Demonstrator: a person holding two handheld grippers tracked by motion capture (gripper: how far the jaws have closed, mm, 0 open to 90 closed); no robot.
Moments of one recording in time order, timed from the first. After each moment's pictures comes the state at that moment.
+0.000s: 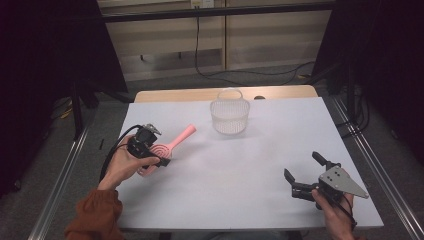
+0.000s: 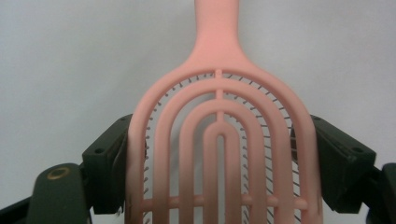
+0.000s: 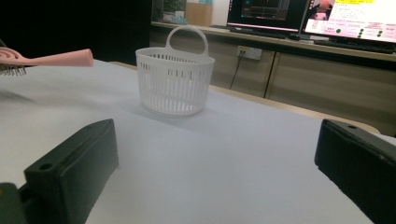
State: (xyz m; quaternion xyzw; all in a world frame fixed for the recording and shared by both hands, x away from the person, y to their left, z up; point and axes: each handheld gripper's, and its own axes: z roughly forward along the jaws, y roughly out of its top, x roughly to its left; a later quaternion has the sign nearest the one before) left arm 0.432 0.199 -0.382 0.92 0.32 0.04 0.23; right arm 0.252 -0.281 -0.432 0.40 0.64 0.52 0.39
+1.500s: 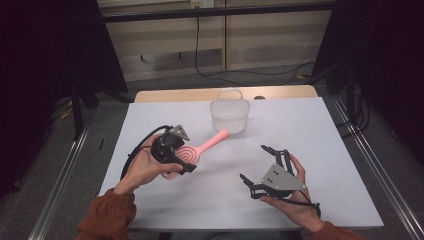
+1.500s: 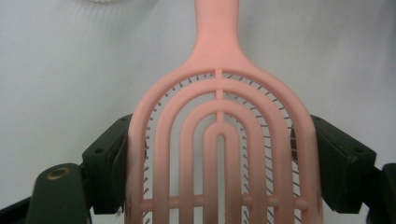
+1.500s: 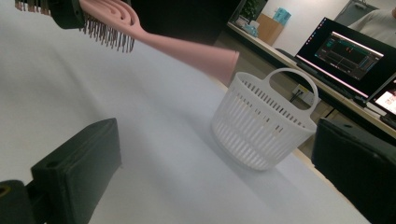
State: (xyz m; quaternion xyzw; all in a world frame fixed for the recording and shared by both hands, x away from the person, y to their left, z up) left arm 0.398 0.123 -0.350 0.95 0.19 0.03 0.26; right arm 0.281 -0.180 -0.416 0.20 0.75 0.47 0.41
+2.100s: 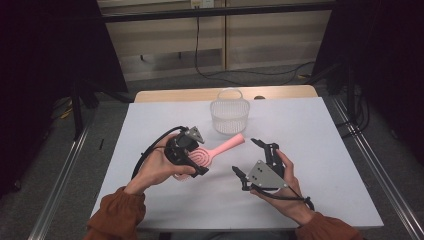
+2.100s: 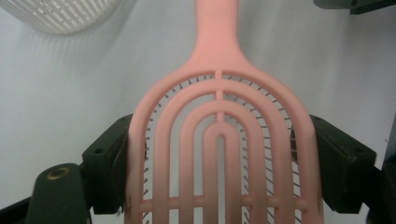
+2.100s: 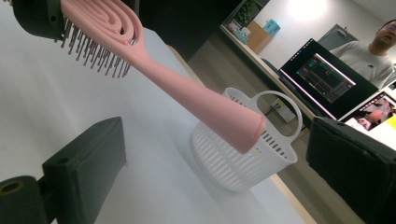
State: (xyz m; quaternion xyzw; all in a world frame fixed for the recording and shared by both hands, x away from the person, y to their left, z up) left arm 0.388 0.089 -0.346 0.95 0.16 0.03 0.26; right arm 0.295 -0.155 -0.406 0.15 0.76 0.42 0.47
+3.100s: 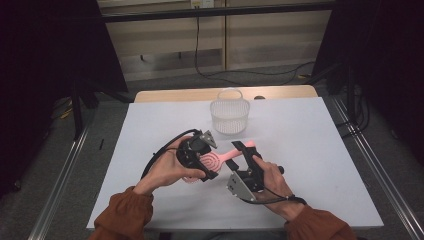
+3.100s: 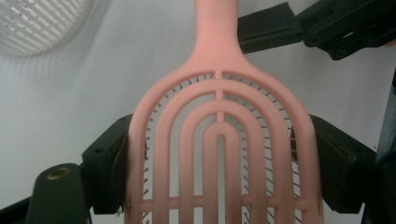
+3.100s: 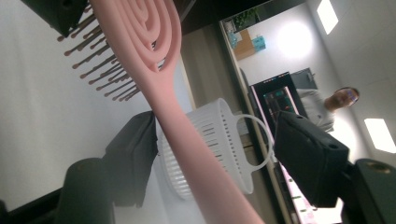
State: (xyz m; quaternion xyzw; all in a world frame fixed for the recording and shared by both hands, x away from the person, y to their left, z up) left arm 0.381 0.062 -0.350 0.96 0.13 0.02 0.24; right arm 0.298 -0.117 -0.414 0.00 0.77 0.27 0.58
